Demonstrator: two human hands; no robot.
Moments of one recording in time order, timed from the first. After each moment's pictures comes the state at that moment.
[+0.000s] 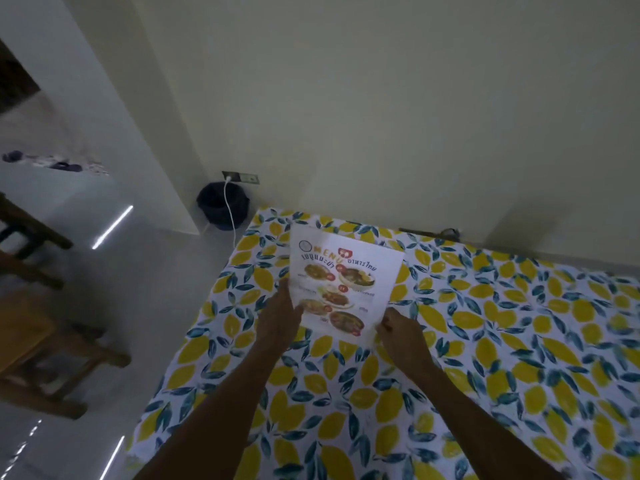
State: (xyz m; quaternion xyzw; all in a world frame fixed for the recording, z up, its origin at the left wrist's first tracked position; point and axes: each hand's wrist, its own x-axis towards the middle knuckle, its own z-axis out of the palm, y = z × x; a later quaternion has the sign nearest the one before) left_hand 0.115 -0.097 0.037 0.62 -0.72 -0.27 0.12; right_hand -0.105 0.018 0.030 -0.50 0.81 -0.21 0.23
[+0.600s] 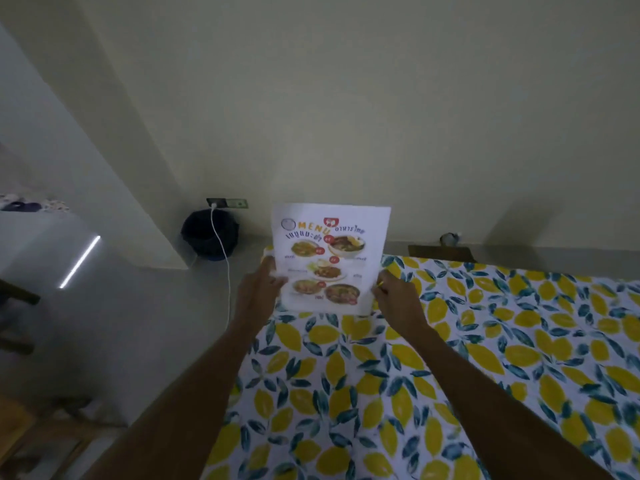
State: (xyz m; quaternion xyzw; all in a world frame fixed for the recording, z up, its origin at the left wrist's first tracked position) left_hand 0.168 -0.318 0.069 0.53 -0.76 -0.31 0.23; right_hand -0.084 -0.183 0.051 -0.50 0.81 -0.27 0.16
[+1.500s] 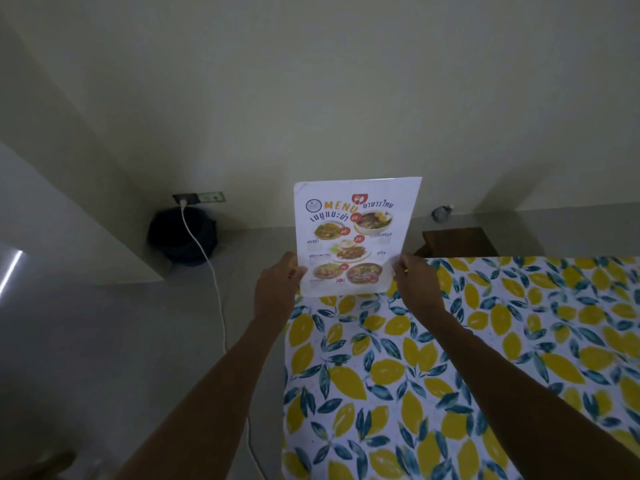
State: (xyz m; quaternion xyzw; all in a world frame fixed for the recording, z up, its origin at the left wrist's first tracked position) left_hand 0.175 -0.493 0.002 0.45 -0.80 -0.33 0.20; right_hand -0.055 -0.343 -0.001 -0.37 0.88 -0.27 0.09
